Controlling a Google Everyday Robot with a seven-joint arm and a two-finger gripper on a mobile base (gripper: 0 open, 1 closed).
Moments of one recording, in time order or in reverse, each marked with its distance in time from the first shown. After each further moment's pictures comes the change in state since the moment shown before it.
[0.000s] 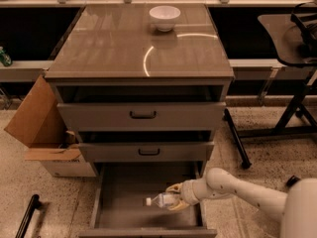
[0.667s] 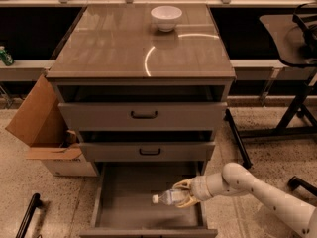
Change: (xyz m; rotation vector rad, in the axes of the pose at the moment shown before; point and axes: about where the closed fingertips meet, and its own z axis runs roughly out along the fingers) arm -0.019 -0.002 -0.067 0.010 -0.139 -0.065
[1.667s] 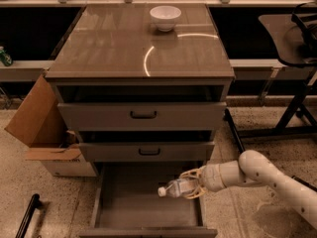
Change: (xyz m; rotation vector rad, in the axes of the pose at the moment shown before) arm -0.077 -0.016 -0.080 0.045 -0.021 -0.190
